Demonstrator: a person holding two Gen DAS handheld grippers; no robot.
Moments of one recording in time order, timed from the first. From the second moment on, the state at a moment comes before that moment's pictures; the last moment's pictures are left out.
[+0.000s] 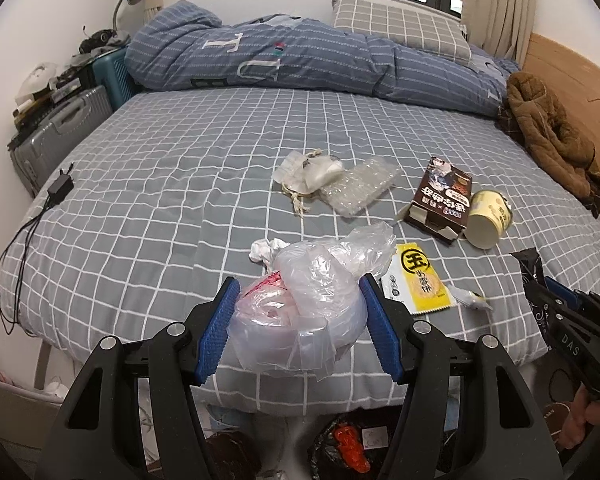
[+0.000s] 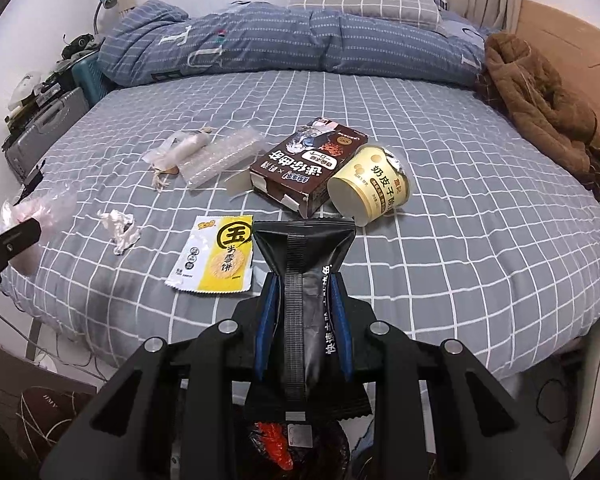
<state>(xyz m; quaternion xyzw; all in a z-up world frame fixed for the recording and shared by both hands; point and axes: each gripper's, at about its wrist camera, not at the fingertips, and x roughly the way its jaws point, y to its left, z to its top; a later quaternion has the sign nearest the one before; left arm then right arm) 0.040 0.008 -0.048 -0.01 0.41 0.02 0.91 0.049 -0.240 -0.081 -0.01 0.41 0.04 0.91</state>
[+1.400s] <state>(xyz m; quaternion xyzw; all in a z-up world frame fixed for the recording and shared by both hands) -0.059 -0.042 -0.073 0.00 0.42 -0.01 0.91 -0.058 -0.251 -0.089 0.00 0.41 0.04 0.91</state>
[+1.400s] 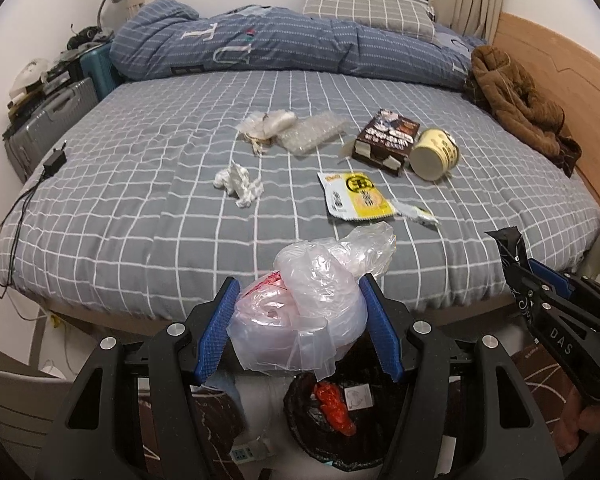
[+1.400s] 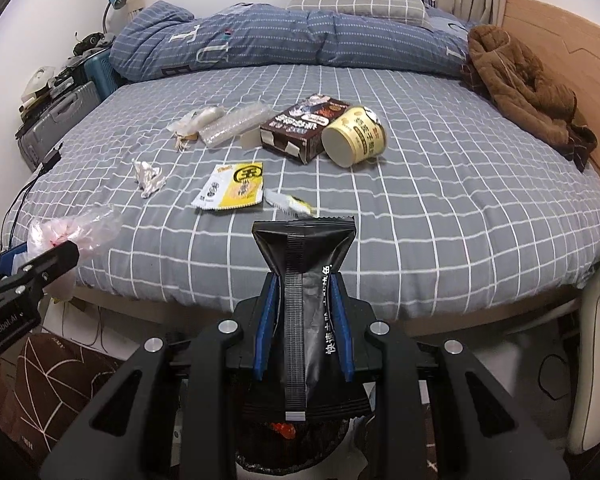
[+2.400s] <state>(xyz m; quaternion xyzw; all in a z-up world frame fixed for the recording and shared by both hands) -0.107 -0.067 -0.162 0.00 0.49 -0.03 0.87 -0.102 -0.241 -0.173 0.01 0.48 0.05 0.88</state>
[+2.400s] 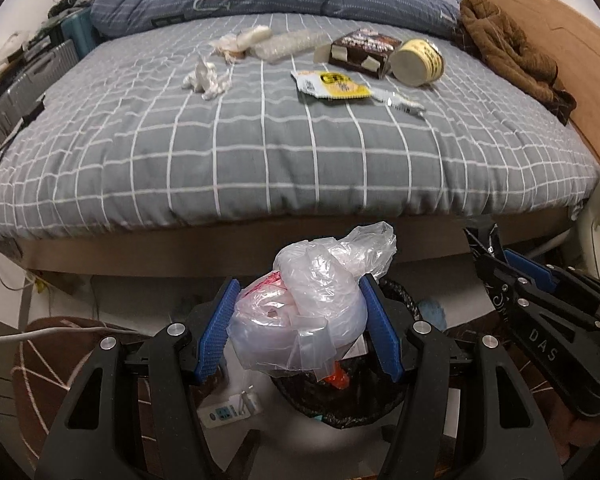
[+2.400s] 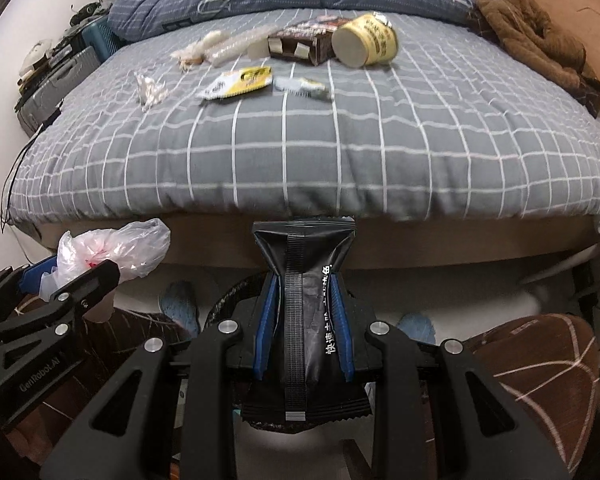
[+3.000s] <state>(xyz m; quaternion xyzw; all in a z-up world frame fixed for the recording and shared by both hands) -0.096 -0.060 -0.229 0.00 0.54 -0.03 0.84 -0.090 -0.238 -0.251 0.01 0.56 0.05 0.83</state>
